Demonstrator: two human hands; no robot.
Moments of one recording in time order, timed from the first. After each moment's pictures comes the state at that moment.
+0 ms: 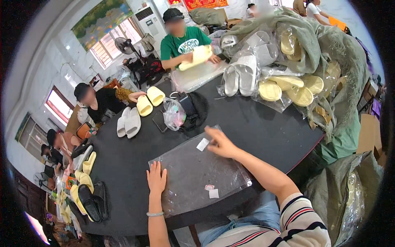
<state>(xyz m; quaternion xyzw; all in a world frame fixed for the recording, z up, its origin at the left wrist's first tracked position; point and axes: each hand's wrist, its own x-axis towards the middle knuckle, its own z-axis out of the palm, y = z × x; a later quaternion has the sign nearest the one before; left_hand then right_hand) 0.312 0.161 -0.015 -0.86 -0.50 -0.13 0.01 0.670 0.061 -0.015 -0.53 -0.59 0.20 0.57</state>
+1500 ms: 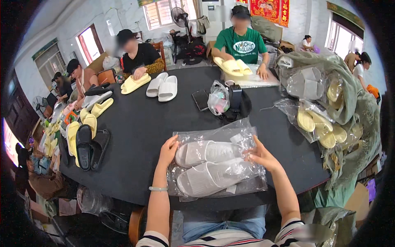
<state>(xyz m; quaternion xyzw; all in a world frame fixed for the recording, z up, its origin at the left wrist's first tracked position) 0.282 0.178 -0.023 -0.66 -0.44 -0.44 -0.41 0.666 0.001 0.045 -0.47 -0.53 0.53 0.47</state>
